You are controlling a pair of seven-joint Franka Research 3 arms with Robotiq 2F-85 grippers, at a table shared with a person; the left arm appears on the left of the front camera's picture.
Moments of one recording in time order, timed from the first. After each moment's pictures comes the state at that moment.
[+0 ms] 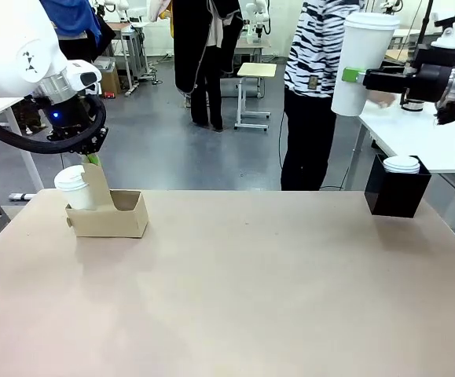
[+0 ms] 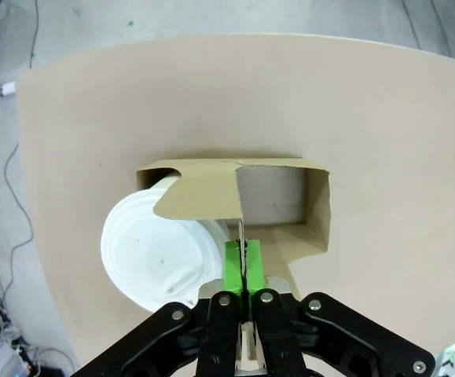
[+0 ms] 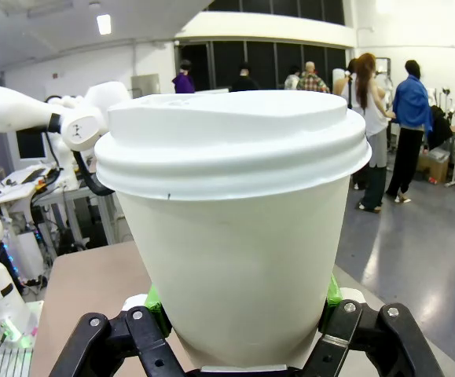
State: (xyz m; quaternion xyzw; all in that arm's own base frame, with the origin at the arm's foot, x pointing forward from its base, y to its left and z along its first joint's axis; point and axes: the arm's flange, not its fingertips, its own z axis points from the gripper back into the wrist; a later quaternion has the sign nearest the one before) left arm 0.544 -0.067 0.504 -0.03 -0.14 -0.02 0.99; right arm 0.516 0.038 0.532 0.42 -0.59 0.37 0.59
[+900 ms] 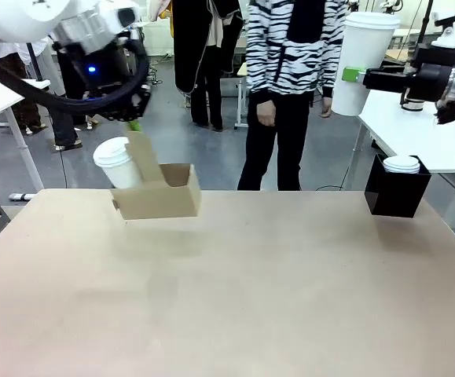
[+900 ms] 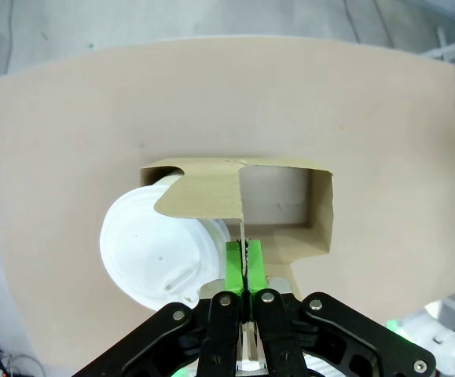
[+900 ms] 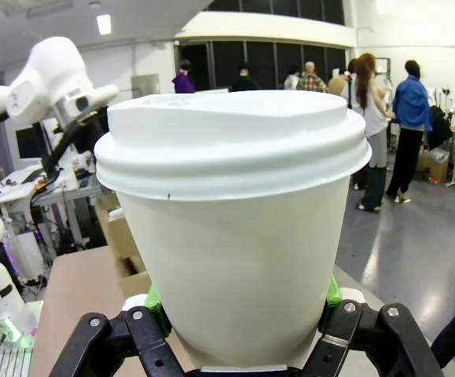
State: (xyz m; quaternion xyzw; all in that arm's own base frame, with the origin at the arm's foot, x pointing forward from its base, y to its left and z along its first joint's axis) left arm 0.455 -0.202 0.608 -0.07 -0.17 -0.02 0.98; right arm 0.517 0.038 0.532 0.42 -0.59 0.37 0.59
